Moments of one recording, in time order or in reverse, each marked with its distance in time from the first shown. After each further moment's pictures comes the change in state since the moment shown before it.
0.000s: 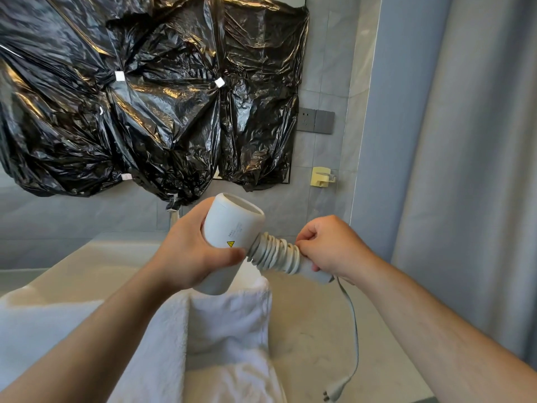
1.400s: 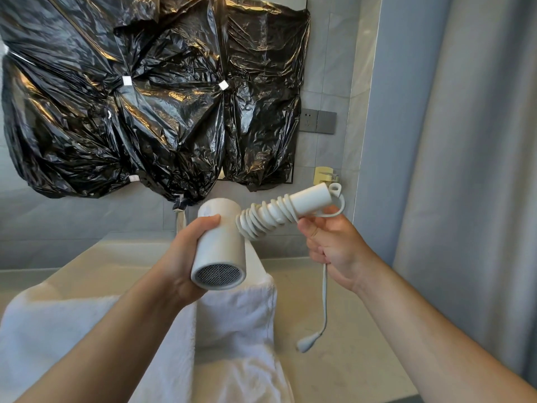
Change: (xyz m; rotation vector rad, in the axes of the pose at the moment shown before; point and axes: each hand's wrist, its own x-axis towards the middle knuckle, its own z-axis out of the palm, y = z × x) left_hand -0.015 -0.001 0.004 -0.909 0.028 -0.695; right_hand -0.013 0.002 0.008 1.096 -0.144 -0.125
